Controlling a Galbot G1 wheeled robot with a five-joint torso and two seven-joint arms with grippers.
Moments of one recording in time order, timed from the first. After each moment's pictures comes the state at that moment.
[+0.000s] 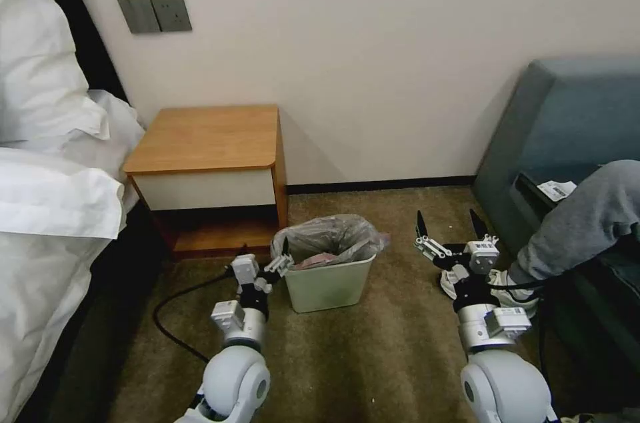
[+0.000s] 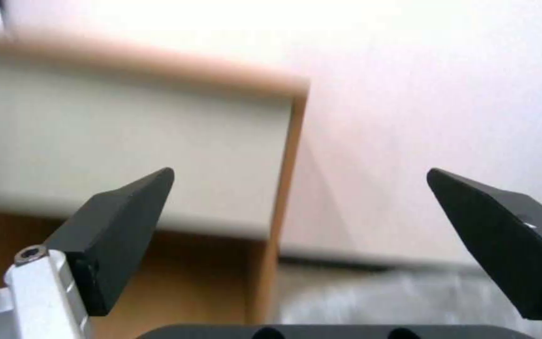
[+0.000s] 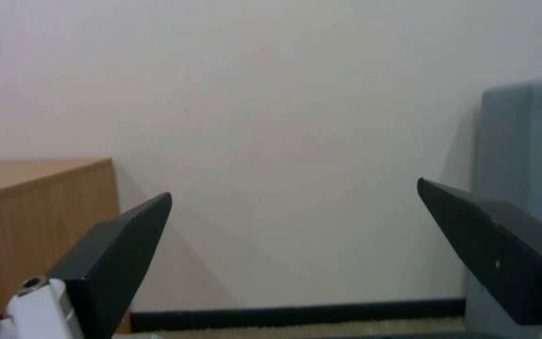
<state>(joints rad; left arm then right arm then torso) 1.43 -1.35 -0.27 -1.92 -0.23 -0.23 -0.27 -1.56 1.42 0.52 2.12 0.08 0.15 0.06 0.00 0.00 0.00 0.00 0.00</state>
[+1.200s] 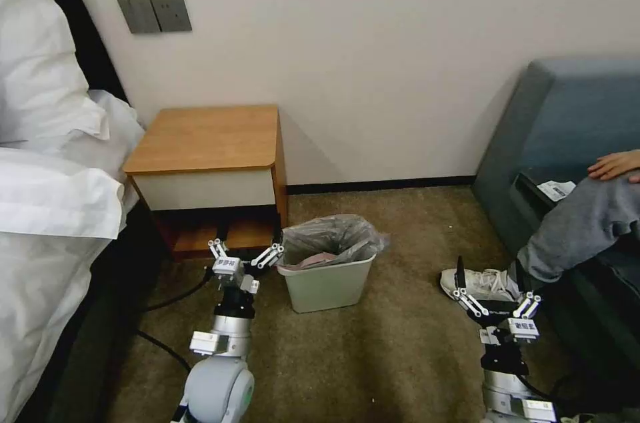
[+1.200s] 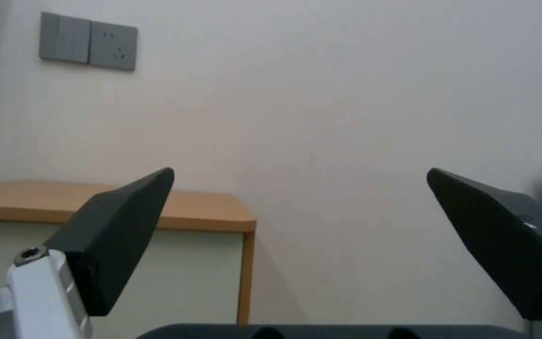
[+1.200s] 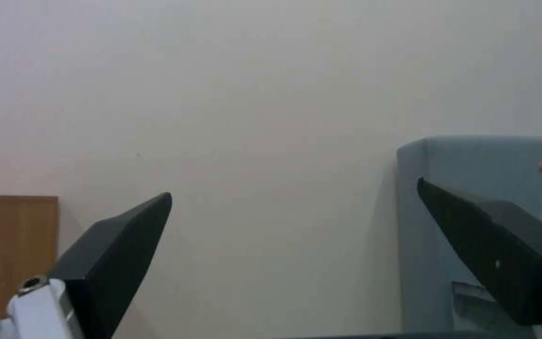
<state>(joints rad) 1.48 -1.39 -0.33 -1.93 -0.15 -0.52 -0.08 -1.63 1.46 0.63 1.78 0.09 0.81 0.03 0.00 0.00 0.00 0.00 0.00</state>
